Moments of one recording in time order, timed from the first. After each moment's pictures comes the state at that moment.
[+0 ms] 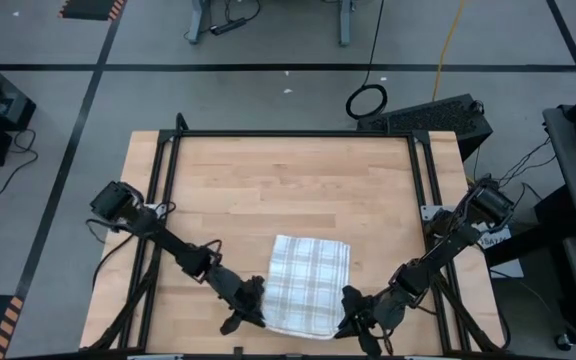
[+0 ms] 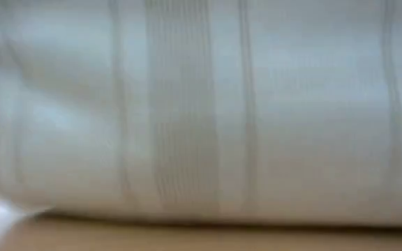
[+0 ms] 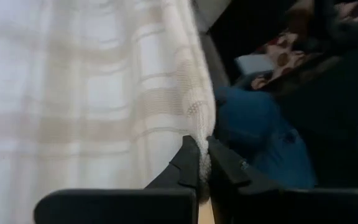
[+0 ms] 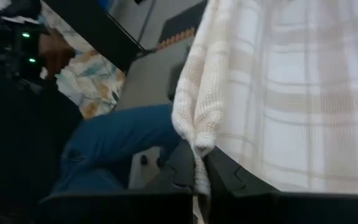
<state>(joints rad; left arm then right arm) -0.57 1.77 0.75 0.59 0.21 -0.61 0.82 1.71 0.76 0.48 0.19 0.87</state>
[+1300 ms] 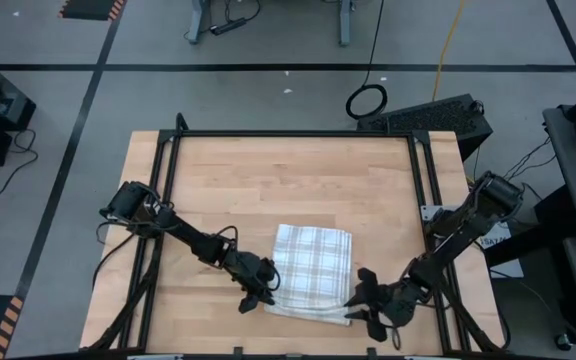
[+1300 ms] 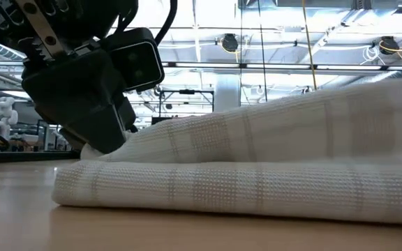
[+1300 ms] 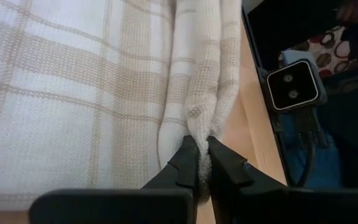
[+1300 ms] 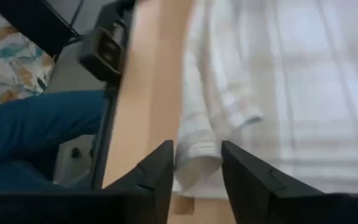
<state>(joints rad) -0.39 1.88 0.74 0.54 0.31 -0.63 0.86 1.59 0.65 0.25 0.41 0.84</state>
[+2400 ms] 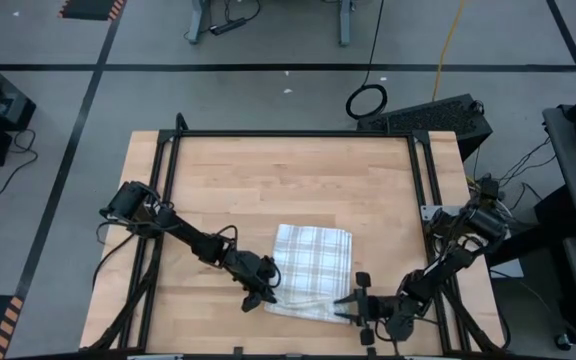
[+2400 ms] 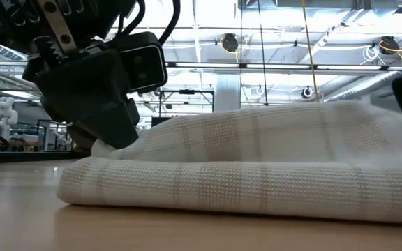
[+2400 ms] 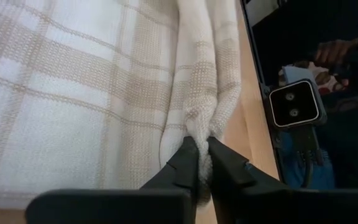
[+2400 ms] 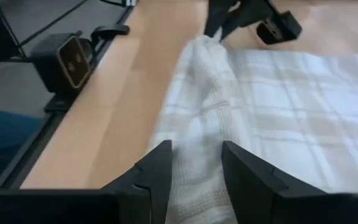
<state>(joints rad) -0.39 1.88 0.74 0.57 0.28 -0.70 0.94 1.88 0.65 0.63 0.81 0.52</state>
